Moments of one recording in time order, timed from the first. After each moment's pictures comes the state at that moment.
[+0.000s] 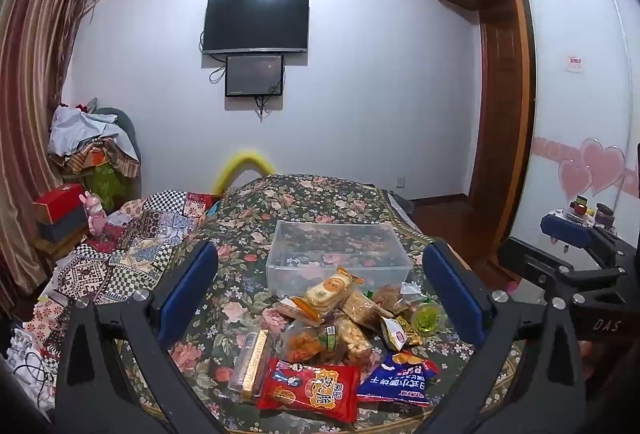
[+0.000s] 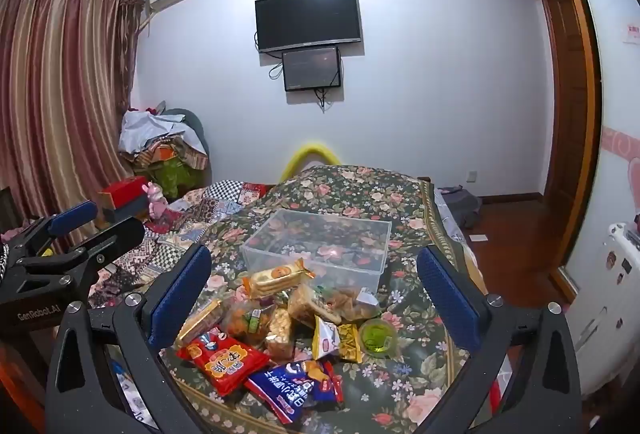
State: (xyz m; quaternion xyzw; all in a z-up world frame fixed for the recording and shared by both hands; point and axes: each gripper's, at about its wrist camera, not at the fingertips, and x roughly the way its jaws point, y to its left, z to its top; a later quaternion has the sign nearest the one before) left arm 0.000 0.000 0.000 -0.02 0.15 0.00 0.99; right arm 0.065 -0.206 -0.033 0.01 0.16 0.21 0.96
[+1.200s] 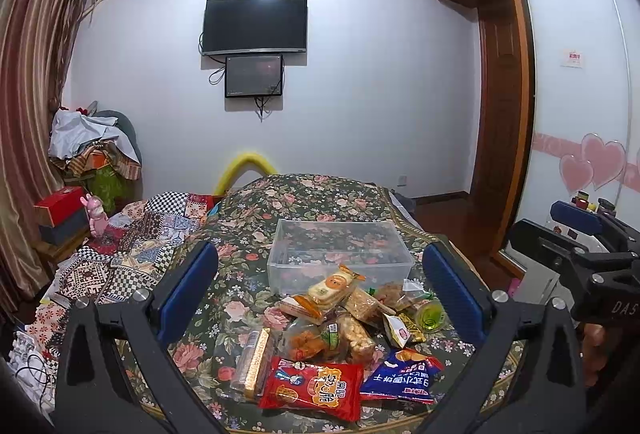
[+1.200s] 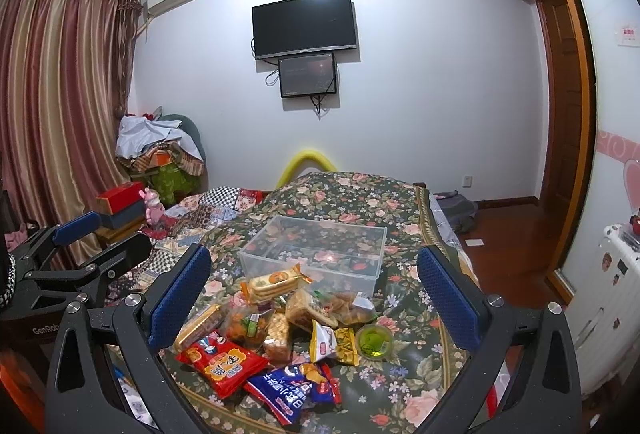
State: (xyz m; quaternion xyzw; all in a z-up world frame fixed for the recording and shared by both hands) left arm 0.000 -0.004 -0.002 -0.01 0.15 0.01 0.99; right arm 0.061 -0.208 -0.029 0.02 0.15 0.20 0.97
